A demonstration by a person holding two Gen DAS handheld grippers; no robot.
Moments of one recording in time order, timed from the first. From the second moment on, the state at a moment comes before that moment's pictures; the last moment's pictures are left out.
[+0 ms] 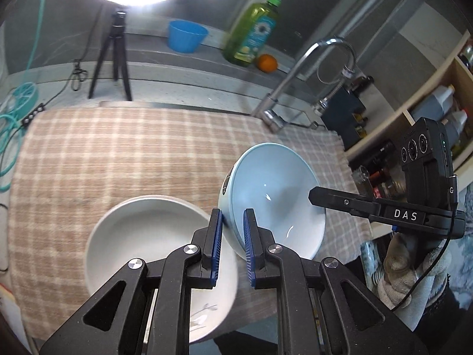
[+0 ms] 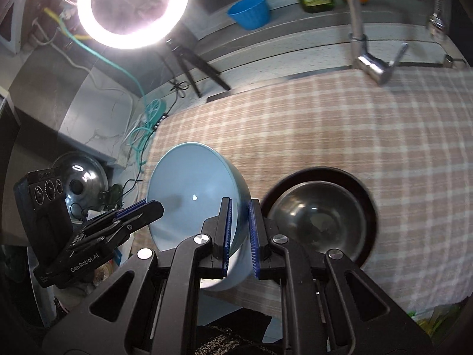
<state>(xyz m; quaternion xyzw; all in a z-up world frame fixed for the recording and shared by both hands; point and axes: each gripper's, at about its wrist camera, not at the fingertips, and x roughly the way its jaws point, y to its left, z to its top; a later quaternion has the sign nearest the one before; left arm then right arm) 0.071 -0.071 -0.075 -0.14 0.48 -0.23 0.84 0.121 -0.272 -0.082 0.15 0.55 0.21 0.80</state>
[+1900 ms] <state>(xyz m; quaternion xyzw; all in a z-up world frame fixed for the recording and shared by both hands) 0.088 -0.152 -0.115 -0.07 0.55 -0.25 0.79 0.107 -0.358 -0.130 0.16 0.56 0.15 0.80</state>
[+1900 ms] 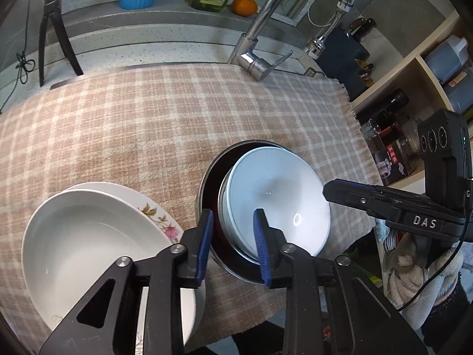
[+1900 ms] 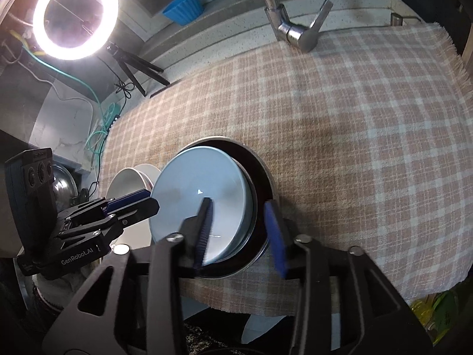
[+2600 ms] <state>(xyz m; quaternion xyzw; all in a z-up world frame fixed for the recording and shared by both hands) 0.093 -0.096 -0.113 -0.13 0.51 -0.21 0.82 0.074 -0.406 -0.139 0.23 0.53 0.11 0.81</state>
